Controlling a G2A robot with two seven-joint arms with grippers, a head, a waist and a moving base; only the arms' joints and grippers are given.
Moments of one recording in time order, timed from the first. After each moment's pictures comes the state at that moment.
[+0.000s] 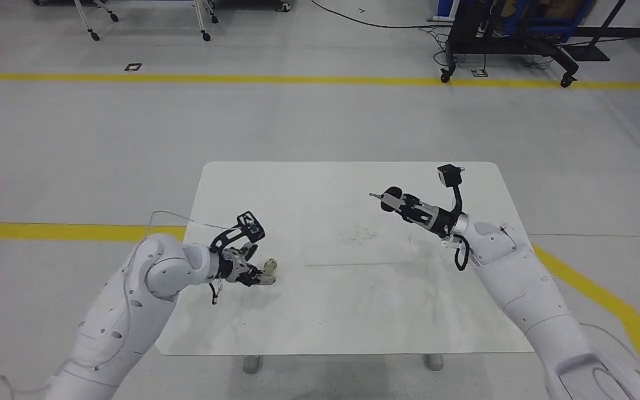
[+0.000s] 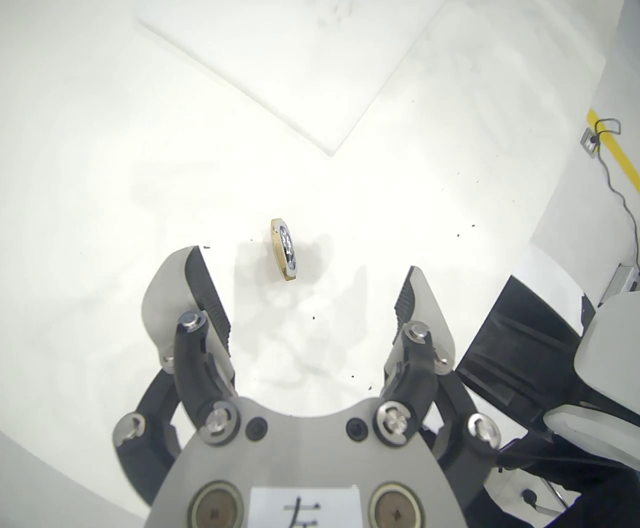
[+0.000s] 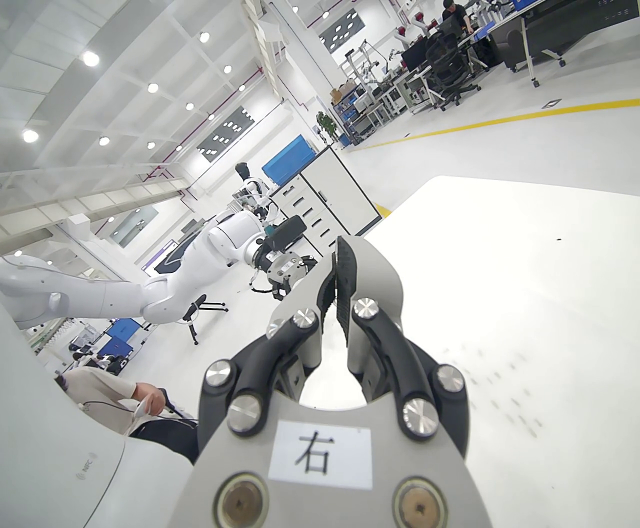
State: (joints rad) left arm 1.14 -0.98 -1.10 -1.53 0.71 -0.61 -1.03; right arm -0.98 -1.06 1.04 -0.99 0.13 -1.01 0.59
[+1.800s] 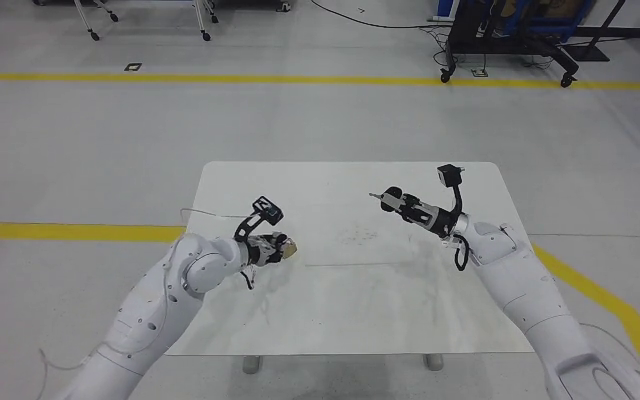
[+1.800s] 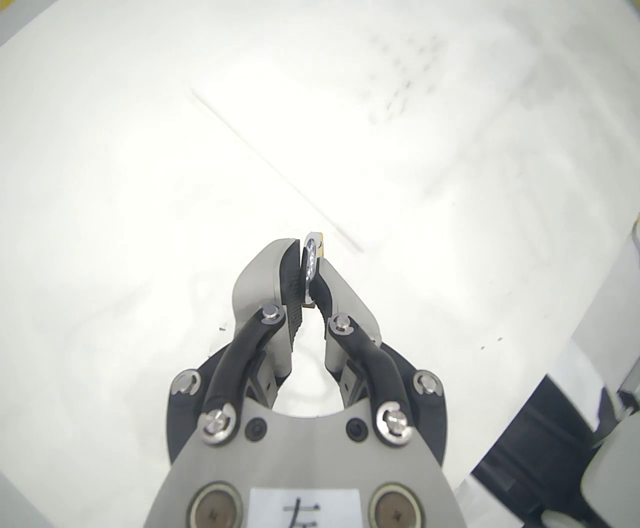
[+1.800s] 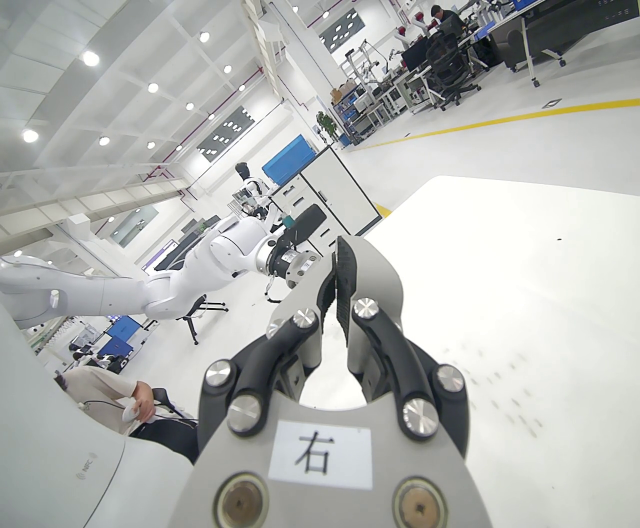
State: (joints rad) left arm 1.06 -1.04 -0.96 -1.45 0.70 -0.36 -0.73; right arm -0.99 -1.06 1.04 -1.00 0.13 -1.01 0.59
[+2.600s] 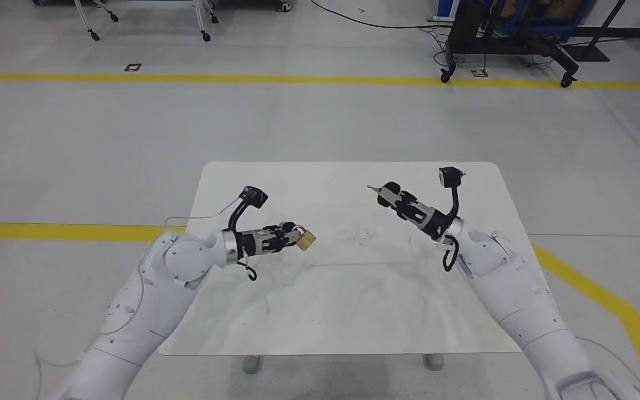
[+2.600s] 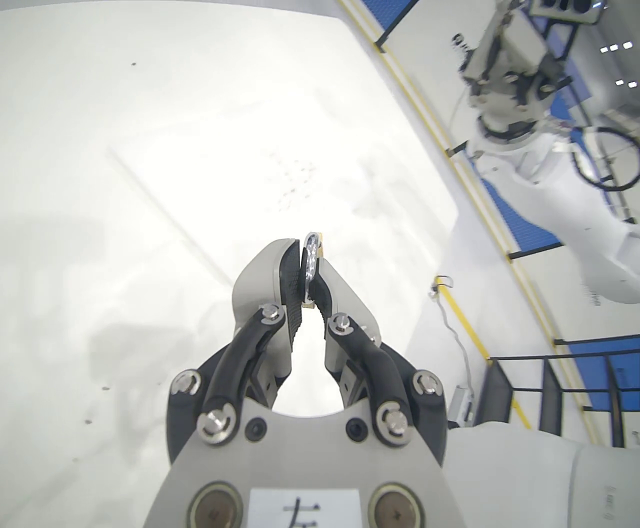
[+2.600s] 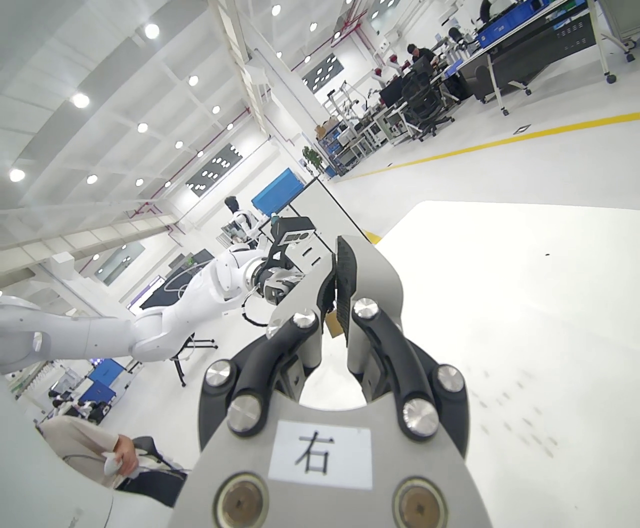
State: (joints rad) left arm 1.02 -1.07 -1.01 -1.32 0.15 -0.48 -0.79; right arm -1.09 -1.08 1.06 -1.15 0.02 -0.83 0.34
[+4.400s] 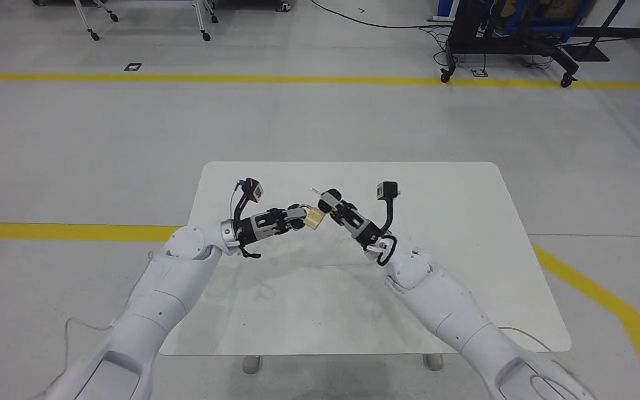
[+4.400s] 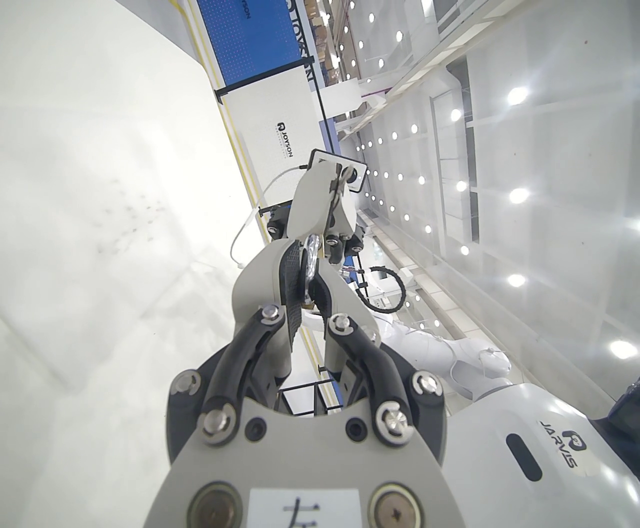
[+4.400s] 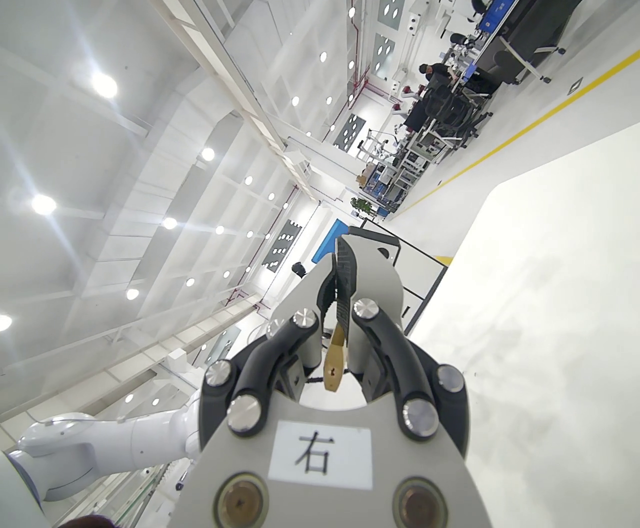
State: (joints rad) left arm 0.84 -1.21 -0.89 -0.83 -0.65 -0.55 -1.08; right arm -1.01 -1.31 0.79 -1.00 0.27 -0.77 0.19
